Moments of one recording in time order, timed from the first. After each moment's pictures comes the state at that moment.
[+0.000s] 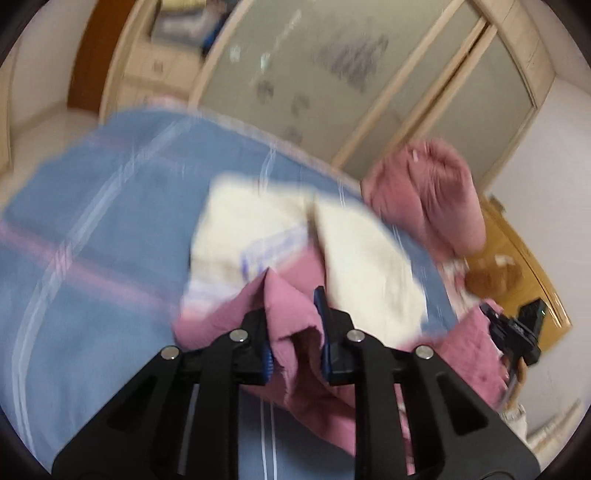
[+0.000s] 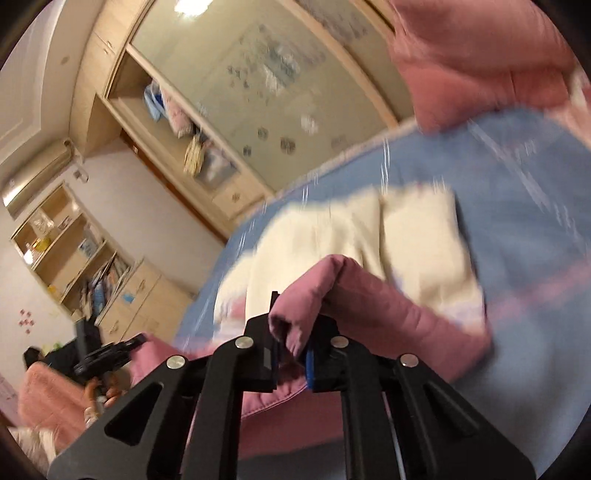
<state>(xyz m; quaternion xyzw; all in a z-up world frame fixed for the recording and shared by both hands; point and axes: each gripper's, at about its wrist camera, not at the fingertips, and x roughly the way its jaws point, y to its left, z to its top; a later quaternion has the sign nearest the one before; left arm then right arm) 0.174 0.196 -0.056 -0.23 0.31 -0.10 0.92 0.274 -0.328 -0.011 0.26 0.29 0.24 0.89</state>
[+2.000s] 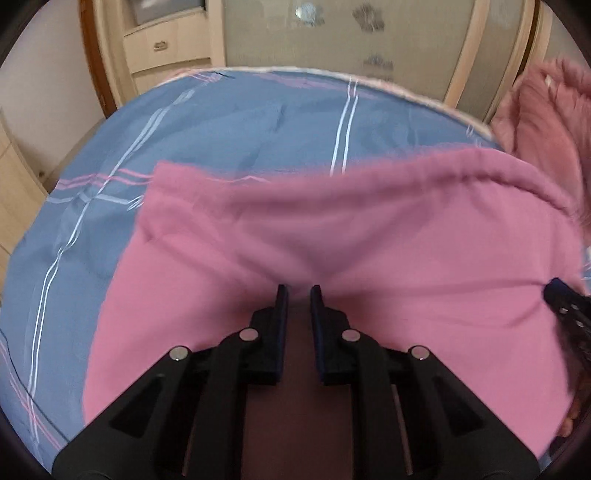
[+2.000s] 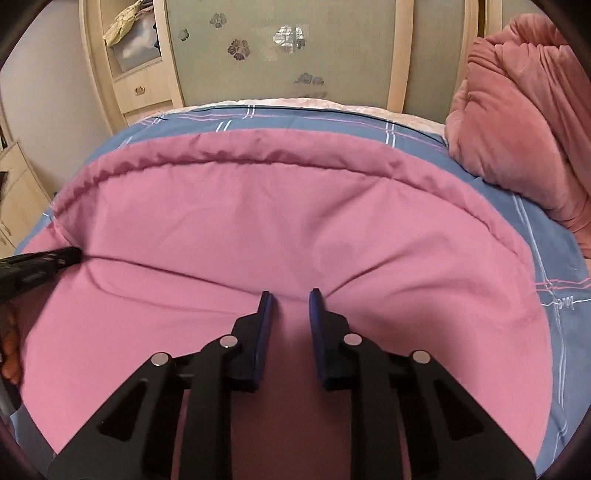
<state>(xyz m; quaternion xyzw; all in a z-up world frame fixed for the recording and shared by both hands) 0.460 0.122 -0.166 -0.09 0.46 0.06 0.88 0.530 -0.154 -0.121 -0.04 0.42 0.13 0.90</state>
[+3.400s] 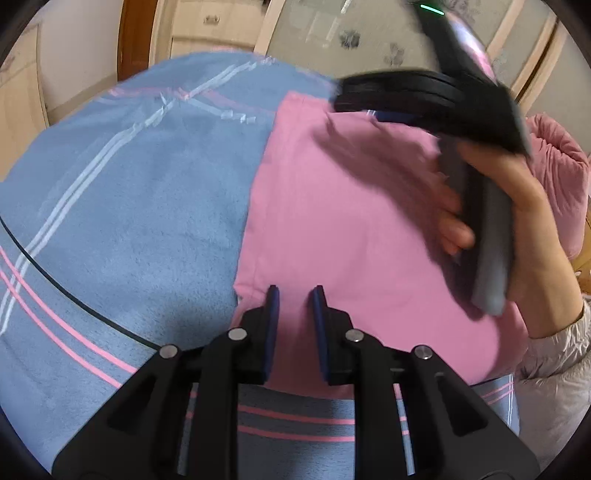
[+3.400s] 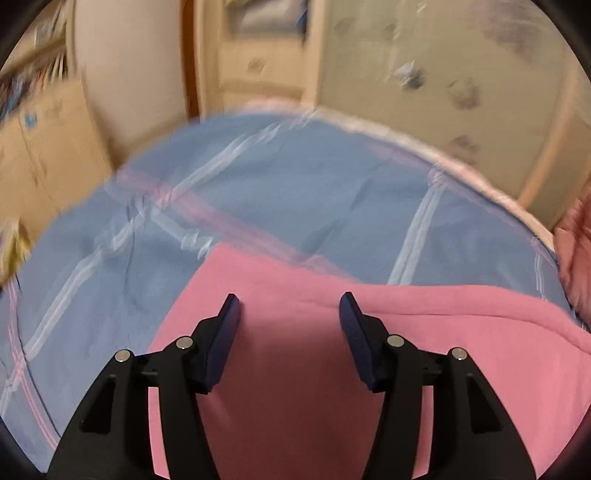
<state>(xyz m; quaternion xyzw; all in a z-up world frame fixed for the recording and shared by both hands) 0.328 0.195 -0.194 -0.19 0.42 0.03 0.89 0.566 0.104 -0.096 -0.08 0.38 0.28 0.88</state>
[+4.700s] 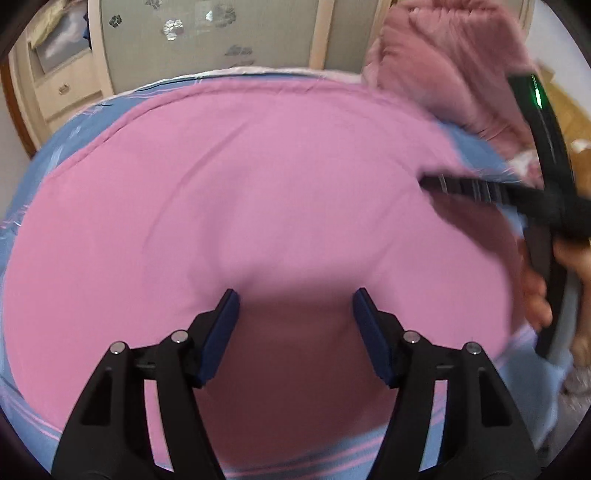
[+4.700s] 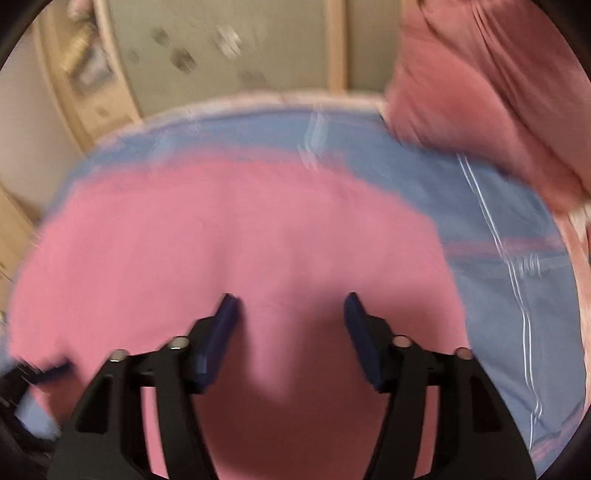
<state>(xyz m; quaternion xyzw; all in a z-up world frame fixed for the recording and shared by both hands) 0.449 -0.048 -0.178 0.00 0.48 -0.08 0.87 0.543 -0.278 -0.160 0.01 0.50 0.09 0.86</state>
